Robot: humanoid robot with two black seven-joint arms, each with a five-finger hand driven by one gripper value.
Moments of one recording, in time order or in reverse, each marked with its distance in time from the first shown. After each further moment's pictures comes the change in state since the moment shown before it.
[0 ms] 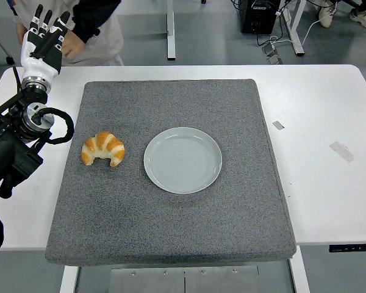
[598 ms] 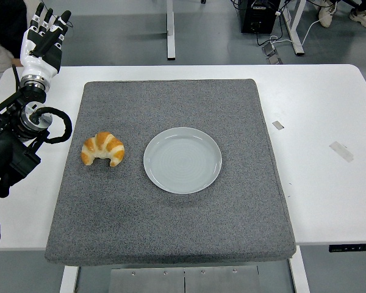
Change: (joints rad) left arm -0.006 0.020 0.026 0.000 0.000 -0.013 0.005; right arm 0.000 0.000 0.000 0.000 0.000 0.000 0.000
